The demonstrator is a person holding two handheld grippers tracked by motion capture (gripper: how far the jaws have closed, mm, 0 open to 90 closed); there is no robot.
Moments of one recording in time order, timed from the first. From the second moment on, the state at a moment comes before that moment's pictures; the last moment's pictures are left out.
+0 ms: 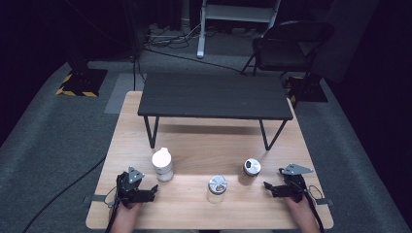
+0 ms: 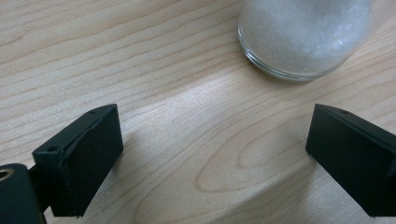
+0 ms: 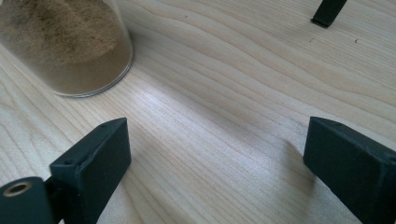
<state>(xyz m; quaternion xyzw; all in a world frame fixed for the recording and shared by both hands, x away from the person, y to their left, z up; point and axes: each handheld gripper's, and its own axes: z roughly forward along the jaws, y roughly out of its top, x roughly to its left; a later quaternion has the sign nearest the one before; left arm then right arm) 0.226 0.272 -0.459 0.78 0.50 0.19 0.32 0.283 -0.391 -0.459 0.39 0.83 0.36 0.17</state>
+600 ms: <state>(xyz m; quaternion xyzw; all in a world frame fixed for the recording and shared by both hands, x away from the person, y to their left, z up) 0.226 0.272 -0.455 0.79 0.47 0.19 0.34 0.282 -0.390 -0.459 0.39 0.83 0.36 0.17</state>
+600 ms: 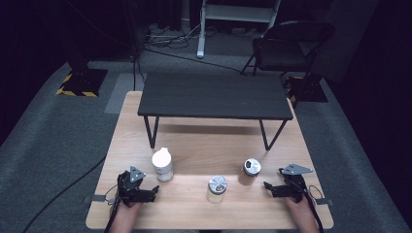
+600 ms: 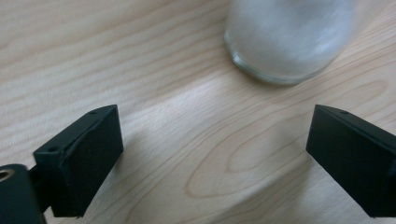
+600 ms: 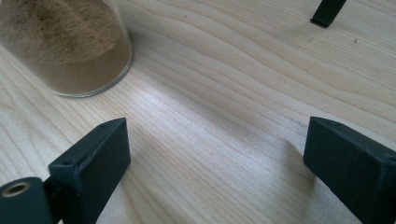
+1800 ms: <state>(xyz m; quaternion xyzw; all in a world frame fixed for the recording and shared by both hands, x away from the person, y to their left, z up) 0.220 0.273 -0.472 0.73 0.41 0.24 0.49 0.282 -0.390 -0.459 0.39 0.83 0.36 0.17</state>
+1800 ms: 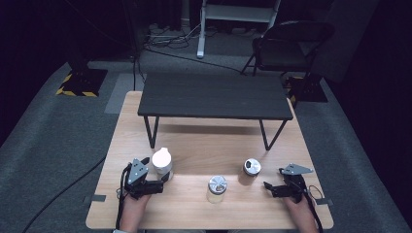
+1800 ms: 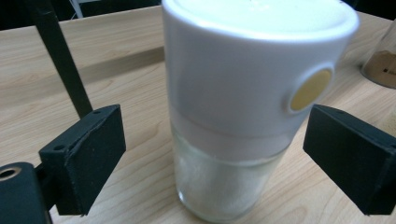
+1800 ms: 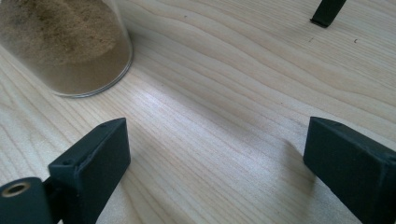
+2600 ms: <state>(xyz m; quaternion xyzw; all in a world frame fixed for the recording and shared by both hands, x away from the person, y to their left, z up) 0.236 0.252 -0.454 0.77 0.38 0.25 0.46 0.280 -0.387 -0.459 0.40 0.83 0.35 0.18</state>
